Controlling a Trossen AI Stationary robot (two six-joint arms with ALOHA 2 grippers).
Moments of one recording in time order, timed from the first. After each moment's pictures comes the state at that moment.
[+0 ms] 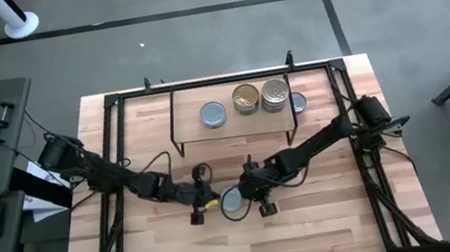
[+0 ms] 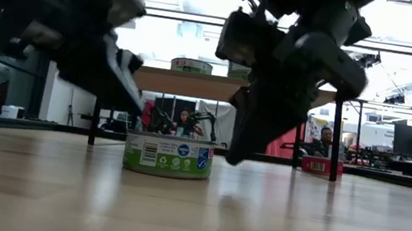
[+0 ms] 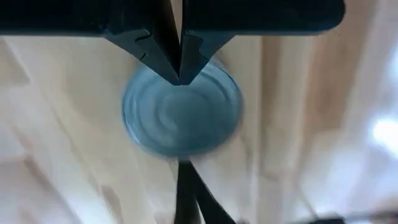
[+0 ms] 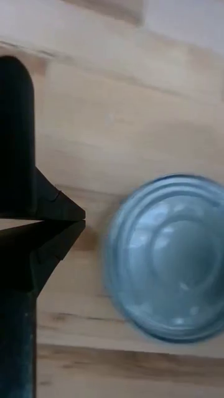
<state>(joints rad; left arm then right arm) -0.37 1.59 0.60 0.31 -0.24 -0.08 0.25 1.93 1.17 -0.25 -0.06 0.09</state>
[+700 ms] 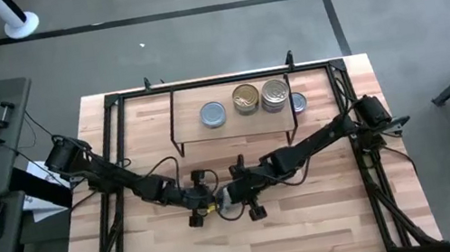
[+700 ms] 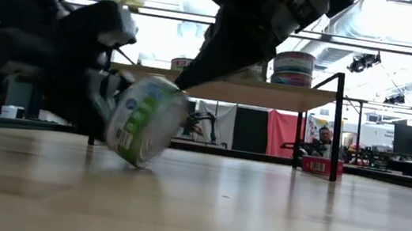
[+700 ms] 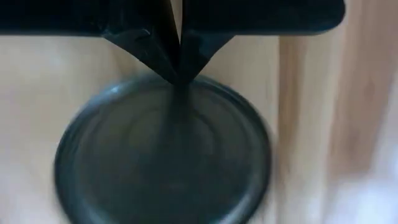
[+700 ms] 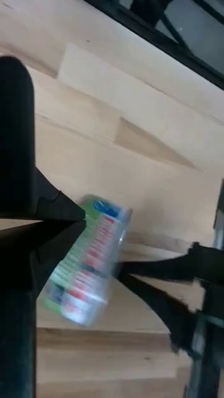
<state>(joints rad) -0.39 1.67 0.61 0.23 -0.25 -0.10 0.26 1.93 1.30 -0.18 -0.08 0.02</state>
